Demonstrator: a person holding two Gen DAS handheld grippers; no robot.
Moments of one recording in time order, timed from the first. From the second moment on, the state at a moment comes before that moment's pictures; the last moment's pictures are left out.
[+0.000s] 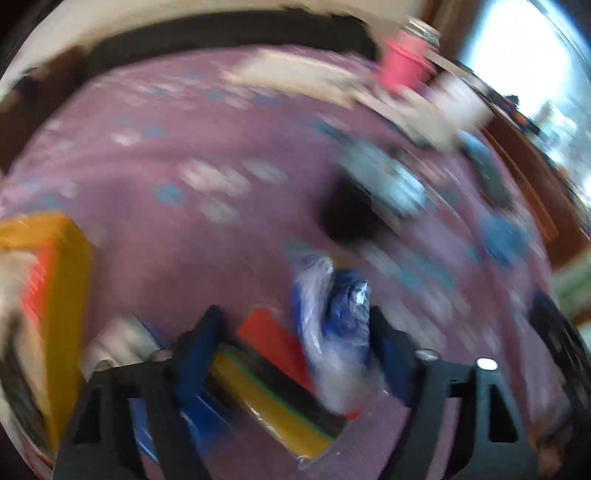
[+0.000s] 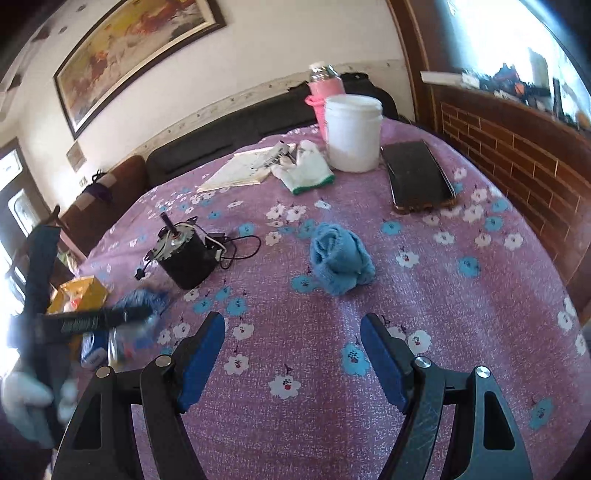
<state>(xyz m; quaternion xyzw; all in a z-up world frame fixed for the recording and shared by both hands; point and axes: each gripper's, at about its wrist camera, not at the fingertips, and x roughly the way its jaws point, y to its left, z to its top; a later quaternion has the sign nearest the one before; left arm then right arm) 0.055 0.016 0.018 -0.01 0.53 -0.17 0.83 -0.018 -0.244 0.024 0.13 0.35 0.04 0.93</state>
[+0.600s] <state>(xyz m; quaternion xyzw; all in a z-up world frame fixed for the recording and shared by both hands) -0.071 0.058 0.037 -0.07 0.50 -0.20 0.84 -0.021 -0.197 0.018 0.19 0.42 0.25 0.85</state>
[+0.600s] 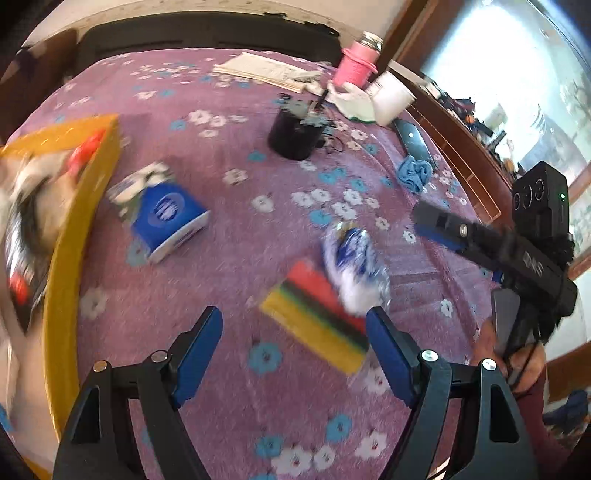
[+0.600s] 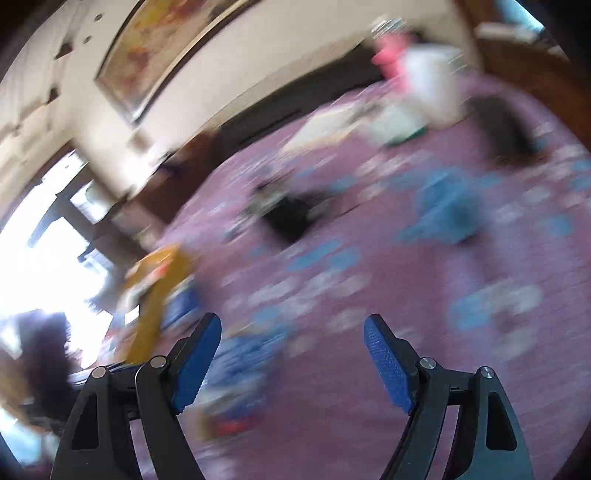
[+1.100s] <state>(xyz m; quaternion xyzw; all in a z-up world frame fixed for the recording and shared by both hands) -0.075 0.037 0.020 -0.06 0.52 -0.19 0.83 -0.032 -0.211 -0.003 0.13 0.47 0.13 0.86</state>
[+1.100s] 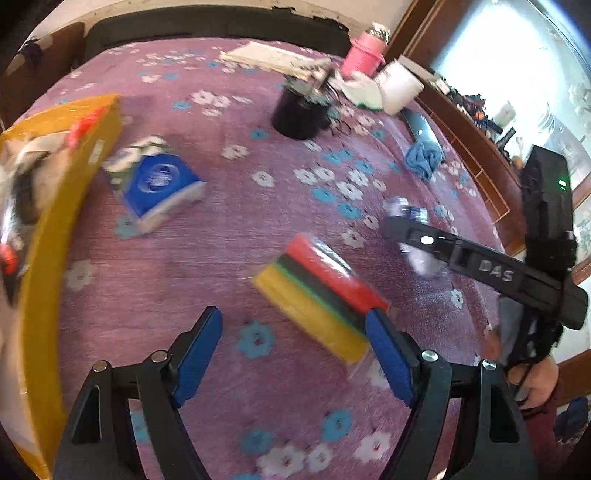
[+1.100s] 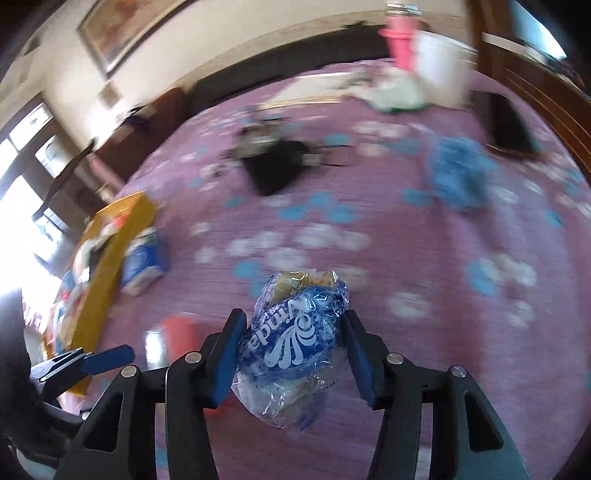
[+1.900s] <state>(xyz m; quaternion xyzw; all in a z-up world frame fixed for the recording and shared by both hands) -0.104 0.017 0.040 -0.01 0.45 -0.20 0.87 -0.067 -0.205 0.017 0.10 0.45 0.12 0.88</state>
